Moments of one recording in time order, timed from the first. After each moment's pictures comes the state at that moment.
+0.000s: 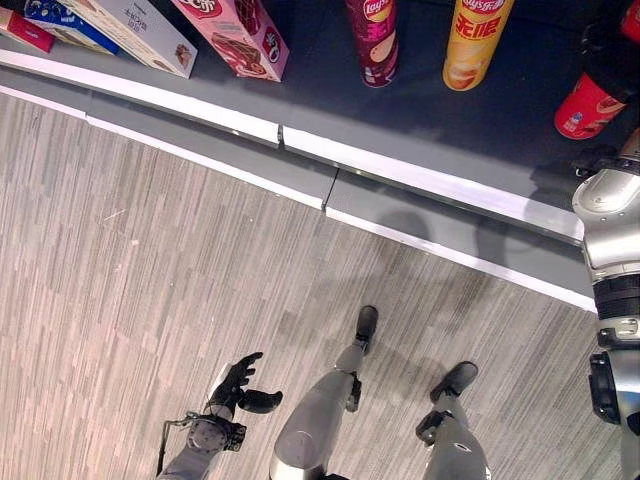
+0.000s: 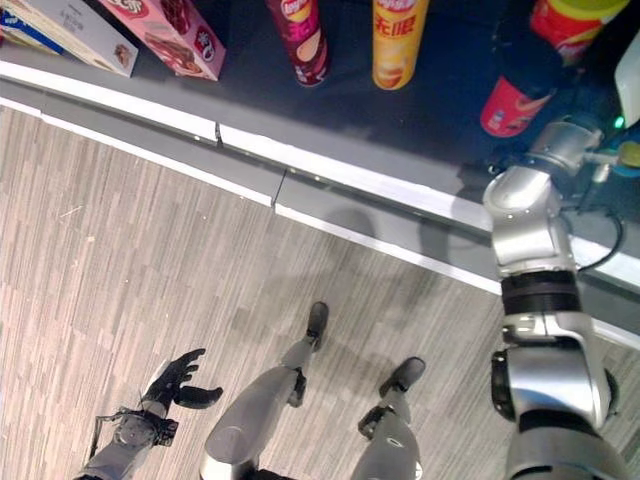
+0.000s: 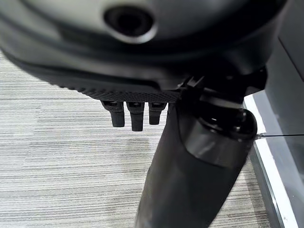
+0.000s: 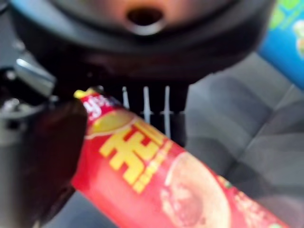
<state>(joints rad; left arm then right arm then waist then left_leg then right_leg) -0.01 0.36 -0.35 0.72 -0.12 -0.13 0.14 -0.93 -0.77 0.06 0.53 -0.19 0.01 -0.79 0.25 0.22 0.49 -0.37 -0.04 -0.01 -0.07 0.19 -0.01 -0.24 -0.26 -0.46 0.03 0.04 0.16</state>
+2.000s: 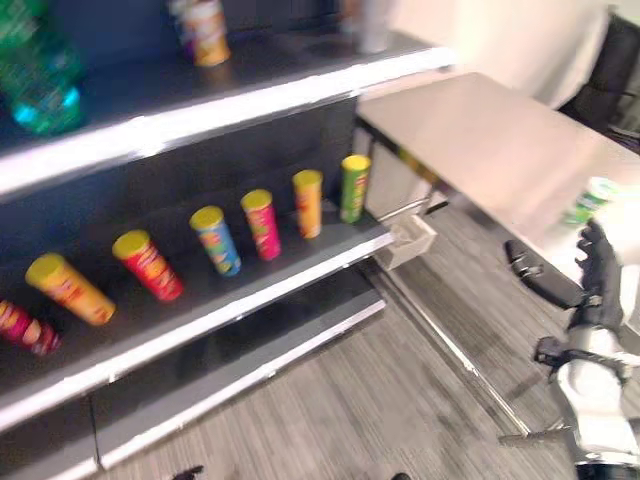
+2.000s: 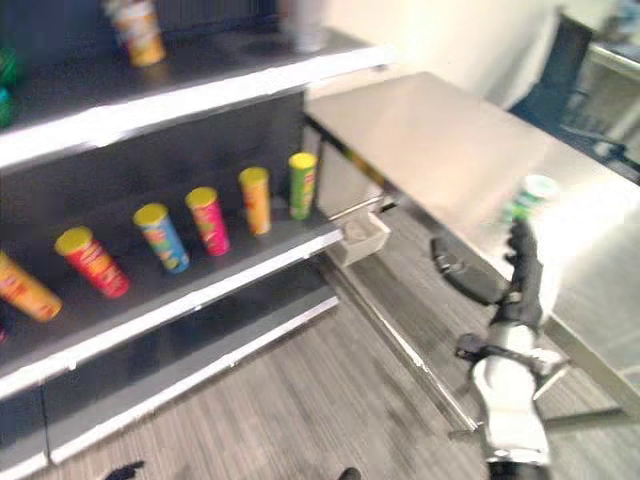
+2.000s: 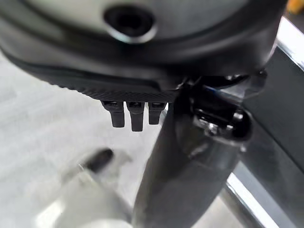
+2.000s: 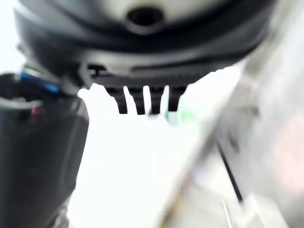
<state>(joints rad) 0.19 0.26 -0.08 0.96 -0.11 -0.01 0.08 0.00 -0.72 -0.26 0.11 0.22 -0.10 -0.39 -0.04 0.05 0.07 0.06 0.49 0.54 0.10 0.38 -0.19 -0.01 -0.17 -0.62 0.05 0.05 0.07</state>
